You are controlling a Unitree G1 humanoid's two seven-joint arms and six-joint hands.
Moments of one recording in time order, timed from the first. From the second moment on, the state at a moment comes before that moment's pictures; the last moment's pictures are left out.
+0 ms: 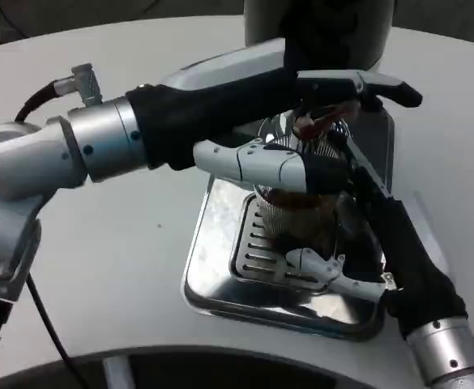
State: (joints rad) left arm -0.90 0.58 -0.13 0.16 -0.09 -0.40 -0.87; right arm -0.15 -0.13 0.10 -0.12 -0.30 -0.18 -0.04
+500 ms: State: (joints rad) left arm -0.90 0.59 -0.13 0.15 -0.09 -0.40 -0.88; right arm -0.19 -0.11 0.12 -0.08 -0.31 -0.18 -0.06
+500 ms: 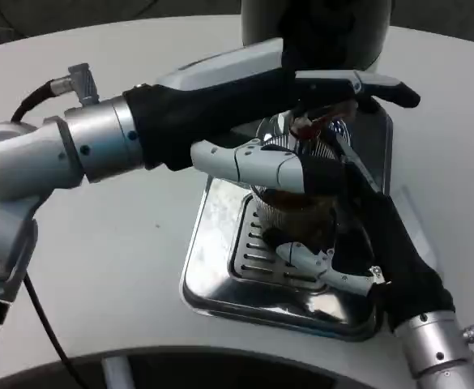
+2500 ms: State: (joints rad) left arm -0.86 0.61 -0.11 0.12 -0.11 -0.39 -0.88; right arm -0.23 0.03 0.22 -0.02 -0.44 -0.11 -0.27
